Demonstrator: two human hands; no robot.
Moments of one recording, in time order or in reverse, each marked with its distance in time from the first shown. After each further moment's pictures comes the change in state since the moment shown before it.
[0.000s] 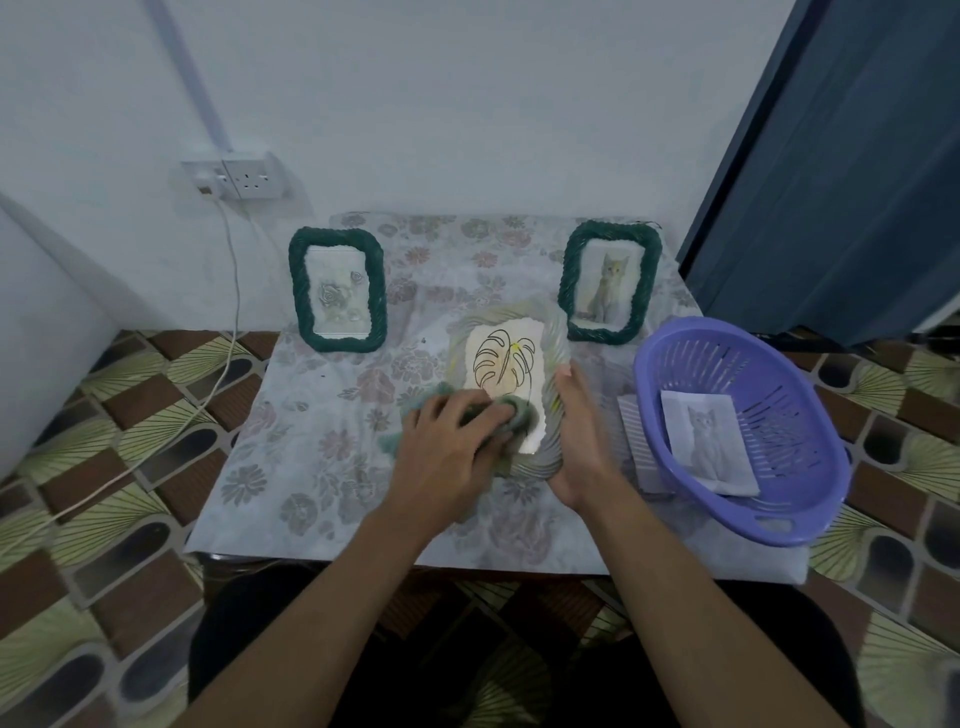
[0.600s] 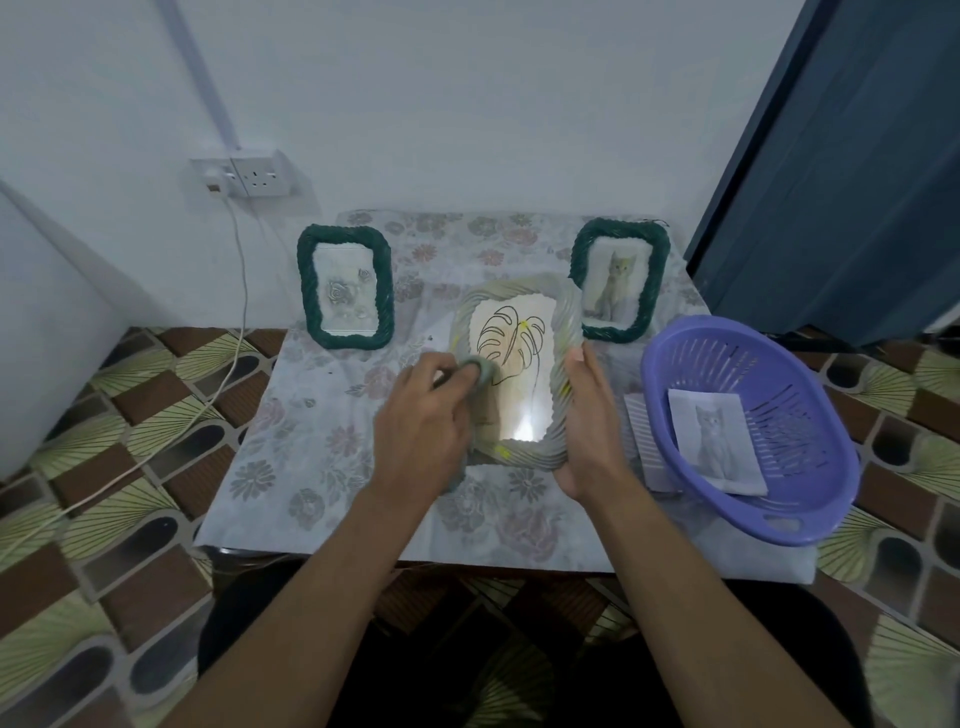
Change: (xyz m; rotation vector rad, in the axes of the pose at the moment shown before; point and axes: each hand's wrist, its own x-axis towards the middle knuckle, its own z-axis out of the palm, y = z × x) left_hand 0.016 -0.003 -0.028 0.020 0.220 -0.099; right_hand -0.008 -0.010 0.011 -0.040 -0.038 -0.163
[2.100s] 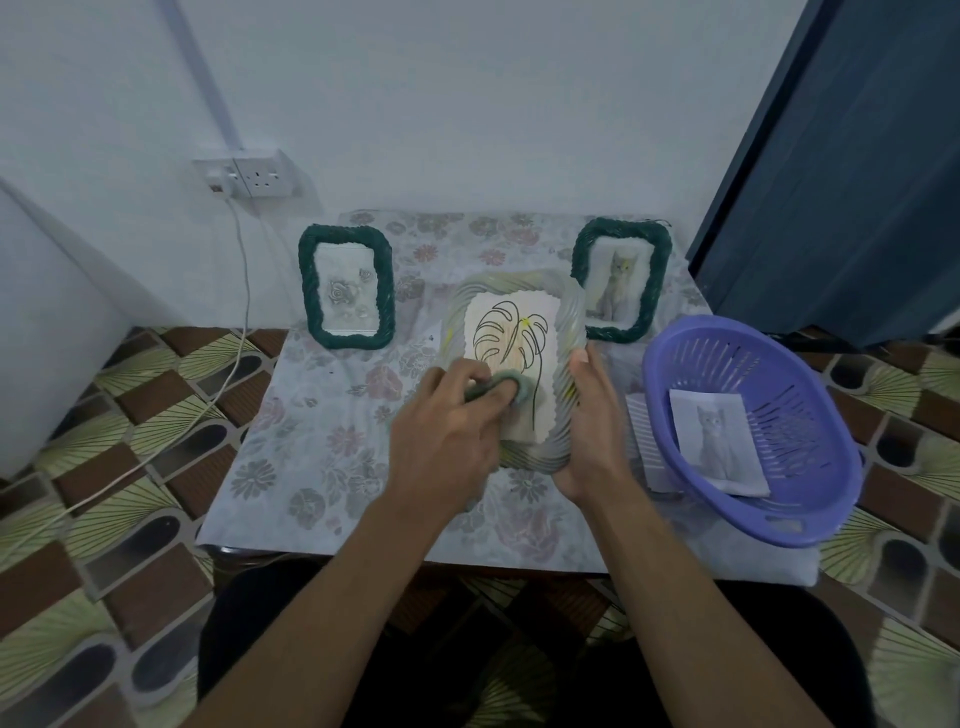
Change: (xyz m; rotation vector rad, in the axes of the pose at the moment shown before) left_hand -0.001 0.029 -0.014 0.096 -0.005 0.128; right_hand -0.001 0.004 -0.002 0.067 0.047 -0.019
